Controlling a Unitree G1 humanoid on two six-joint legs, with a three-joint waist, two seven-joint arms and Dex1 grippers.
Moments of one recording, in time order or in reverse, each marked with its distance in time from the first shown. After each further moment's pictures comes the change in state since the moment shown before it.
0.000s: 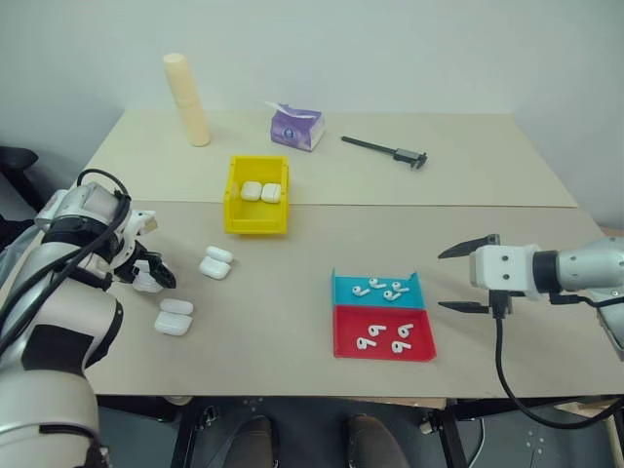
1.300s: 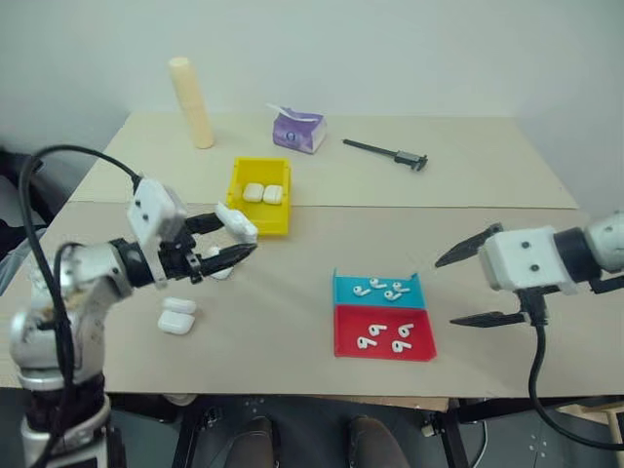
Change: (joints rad) left arm 0.922 -0.313 0.948 -1.574 -0.465 -0.609 0.161; right arm -0.186 -0.211 0.036 -0.351 0.266 0.456 0.247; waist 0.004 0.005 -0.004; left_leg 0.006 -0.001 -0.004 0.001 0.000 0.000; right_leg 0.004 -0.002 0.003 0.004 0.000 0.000
